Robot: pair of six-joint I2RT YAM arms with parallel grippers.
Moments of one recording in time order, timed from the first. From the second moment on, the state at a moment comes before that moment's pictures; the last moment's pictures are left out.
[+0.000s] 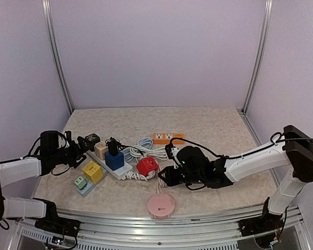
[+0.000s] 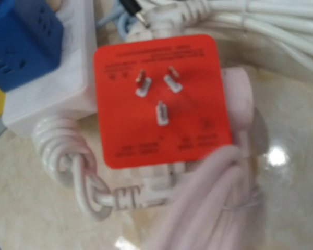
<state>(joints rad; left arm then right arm) -0.07 1.11 0.40 0.15 0.48 -0.79 1.10 1.66 0.80 0.25 0.09 0.68</state>
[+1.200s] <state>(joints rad) -0.10 1.02 0.45 0.01 0.72 -0.65 0.62 1.61 0.88 0.01 -0.17 0.21</state>
